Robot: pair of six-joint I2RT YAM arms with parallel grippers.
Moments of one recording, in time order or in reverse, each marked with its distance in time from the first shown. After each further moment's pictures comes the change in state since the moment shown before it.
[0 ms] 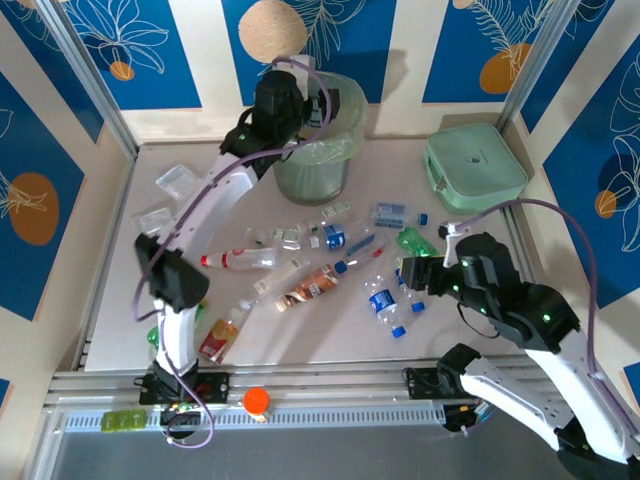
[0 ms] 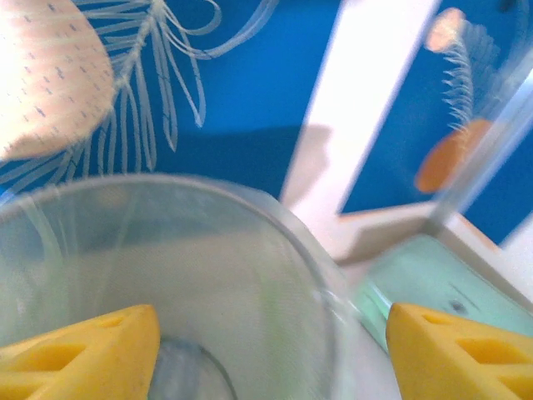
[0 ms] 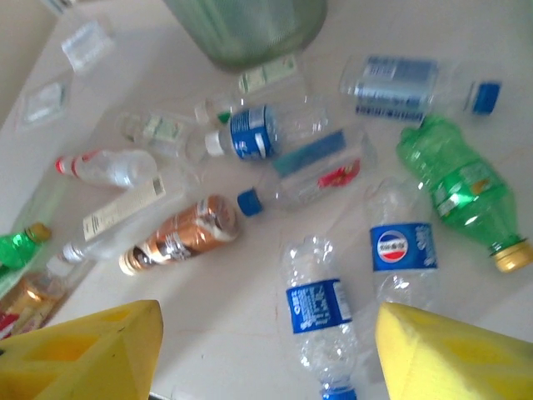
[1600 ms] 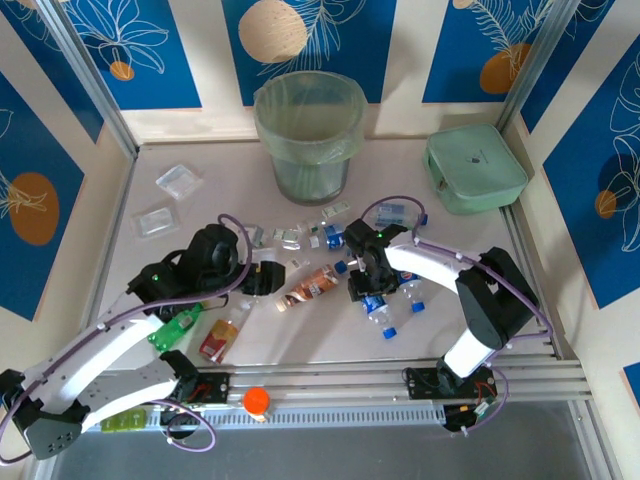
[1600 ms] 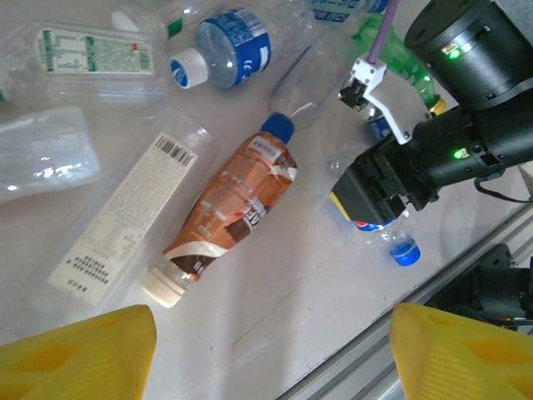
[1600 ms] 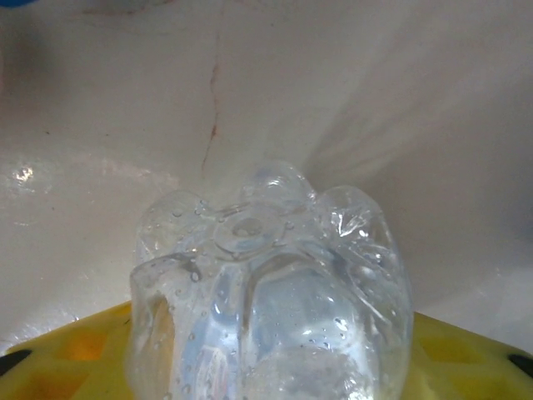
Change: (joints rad) left arm -0.137 -0.986 -1.160 -0.356 0.240 -0.272; right arm 0.015 0.926 -0.082 0.190 -0.148 -0.087
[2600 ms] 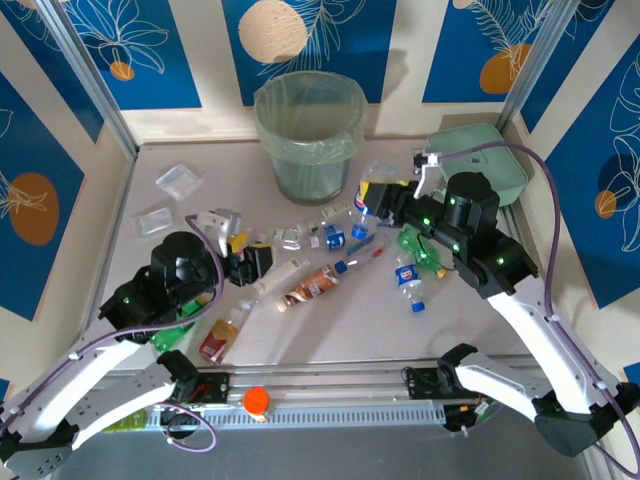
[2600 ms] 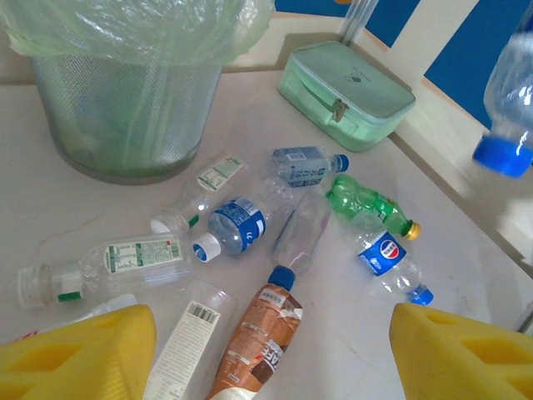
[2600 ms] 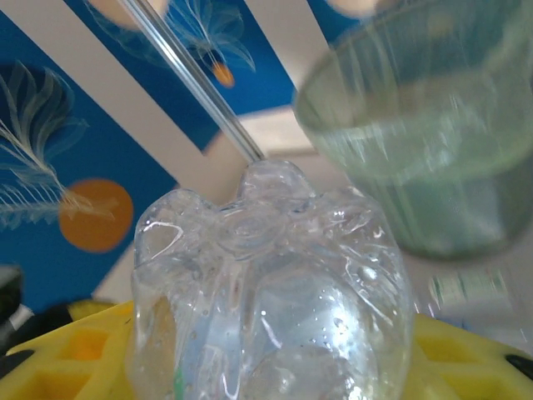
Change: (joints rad) left arm 0.000 -0.192 -0.043 0.232 -0.176 0.194; right arm -0.128 -0.645 0.206 0.534 -0.160 0.101
